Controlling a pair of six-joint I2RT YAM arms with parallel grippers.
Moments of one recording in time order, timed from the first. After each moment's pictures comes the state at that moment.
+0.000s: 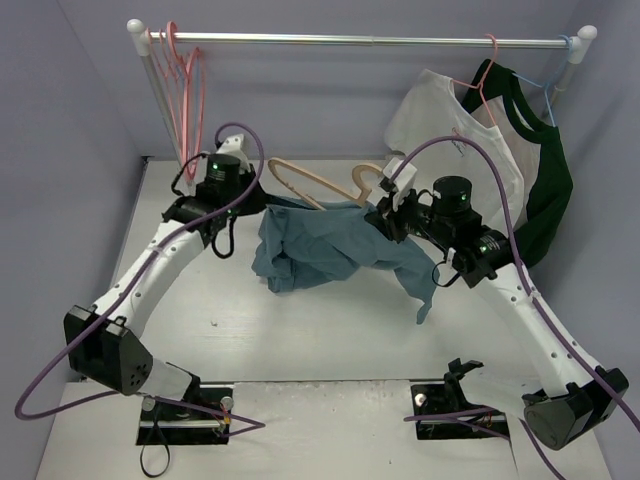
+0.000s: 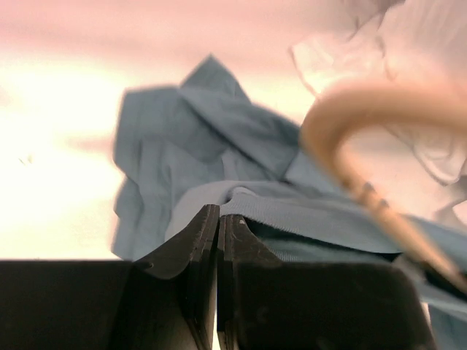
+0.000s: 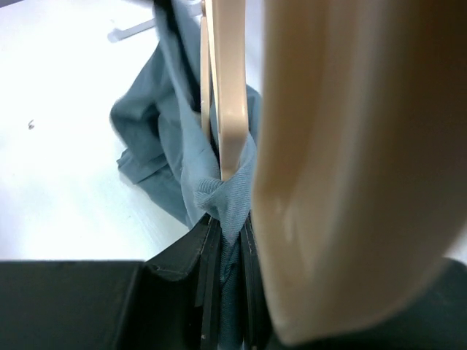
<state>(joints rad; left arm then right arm) -0.40 1.43 1.35 -0.47 -0.02 -0.48 0.44 1.12 1.17 -0.39 -0.42 -0.27</state>
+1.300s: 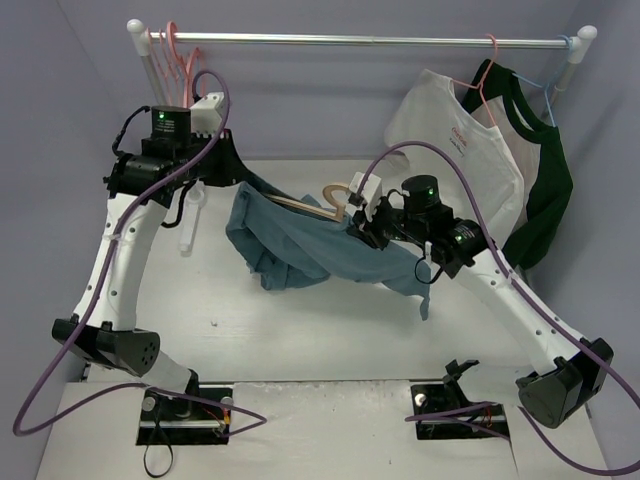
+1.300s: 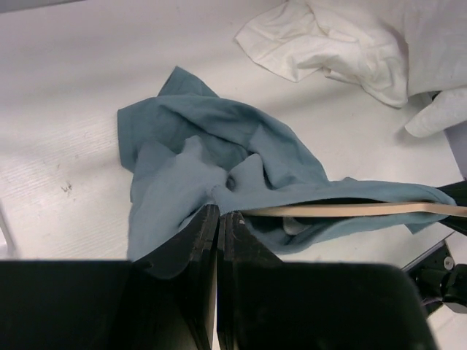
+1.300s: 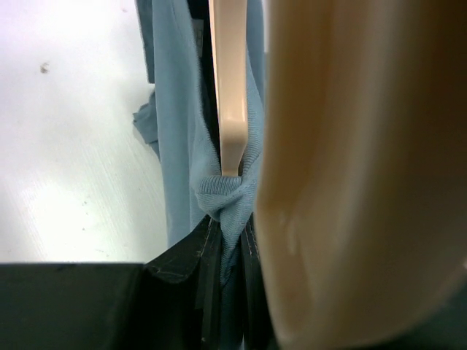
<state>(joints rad) -0.22 1.52 1.91 -0.96 0.36 -0.19 0.55 1.23 1.22 -0.49 -0.41 -0.41</state>
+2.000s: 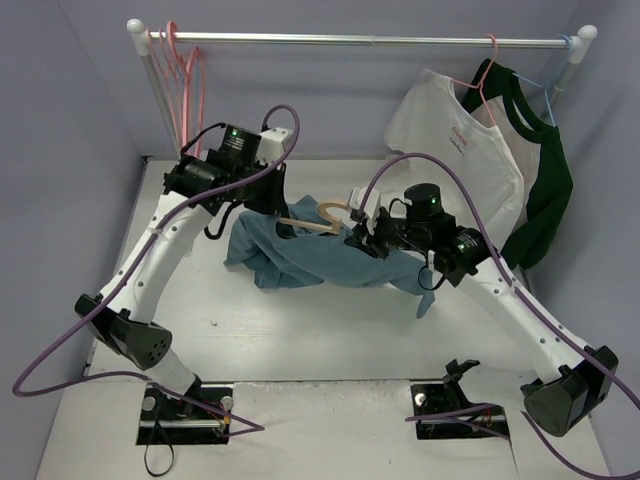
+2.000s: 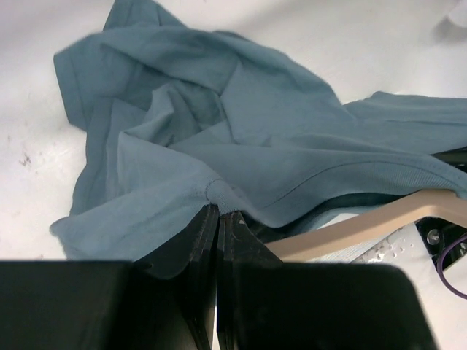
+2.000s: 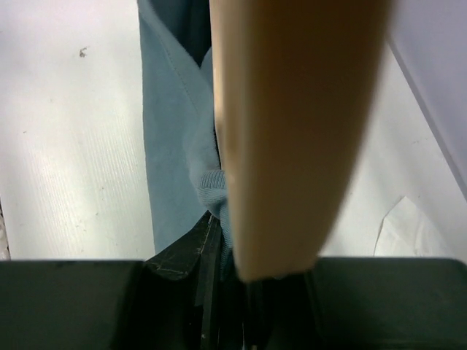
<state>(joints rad) -0.51 1.61 1.95 -1.10 0.20 -0.12 0.56 1.18 1.16 -0.46 -0.54 -0.50</state>
